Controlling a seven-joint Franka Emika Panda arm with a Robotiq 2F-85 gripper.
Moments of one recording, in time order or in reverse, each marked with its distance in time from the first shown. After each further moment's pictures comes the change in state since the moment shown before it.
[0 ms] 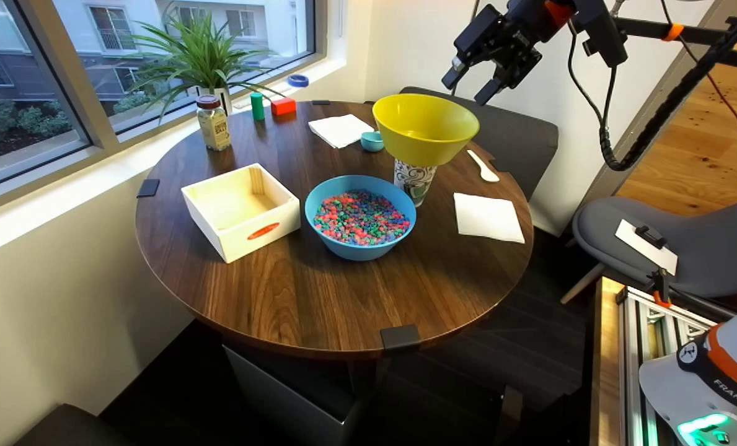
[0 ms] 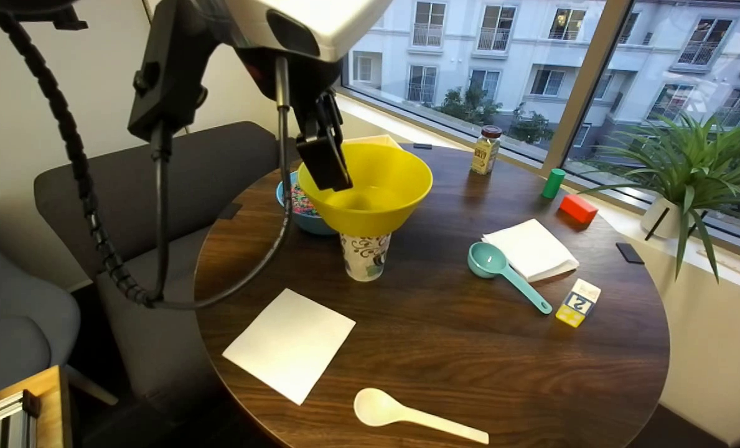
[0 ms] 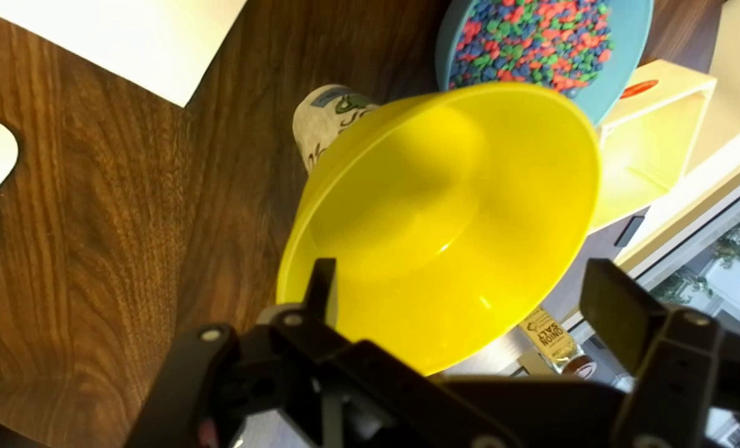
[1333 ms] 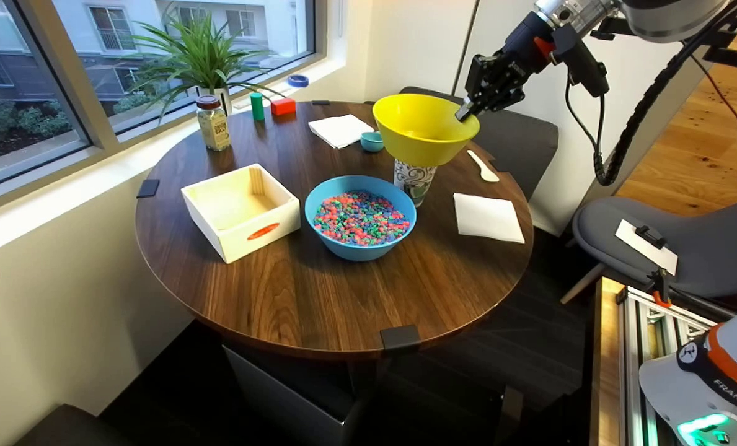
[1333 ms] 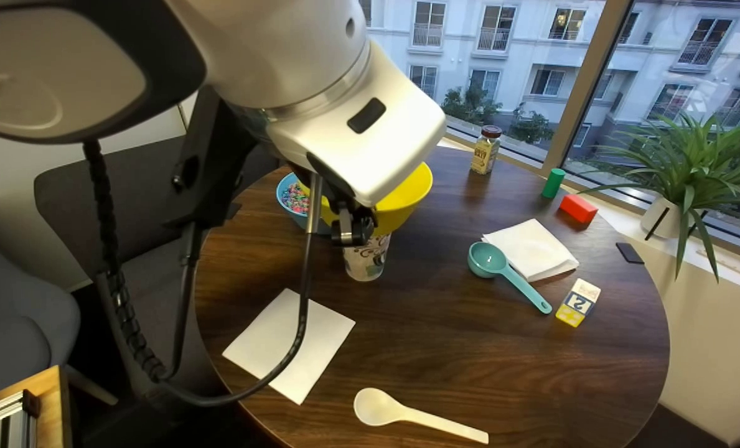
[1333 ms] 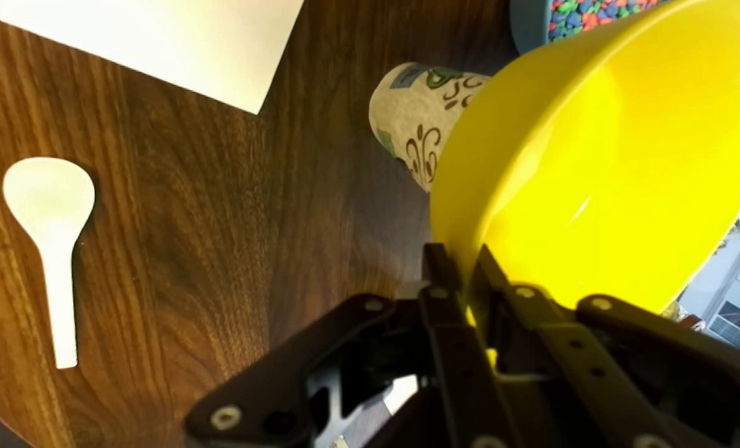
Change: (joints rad) arm -0.012 0.046 -0.104 -0.078 0.092 0.092 -0.035
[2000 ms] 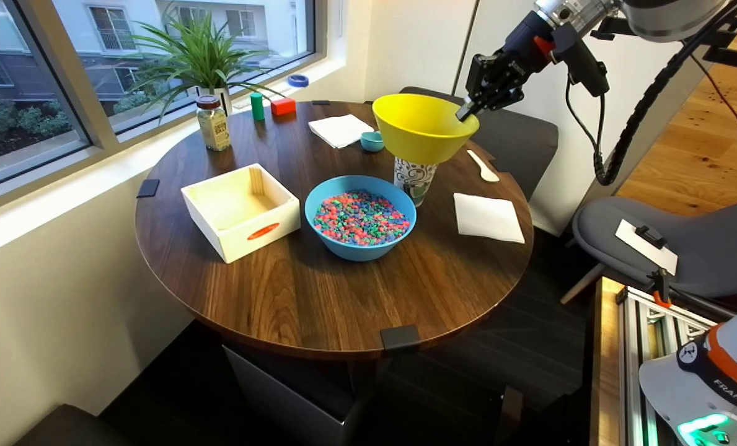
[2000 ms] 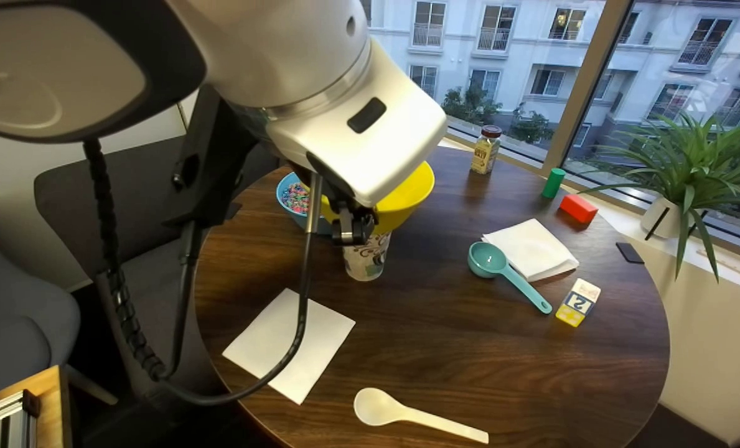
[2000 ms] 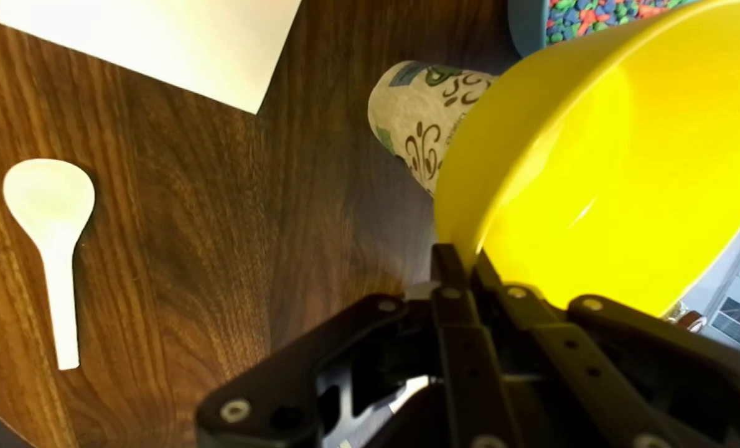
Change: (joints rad) arm 0.000 0.000 -0.002 0.001 0.001 0.000 0.007
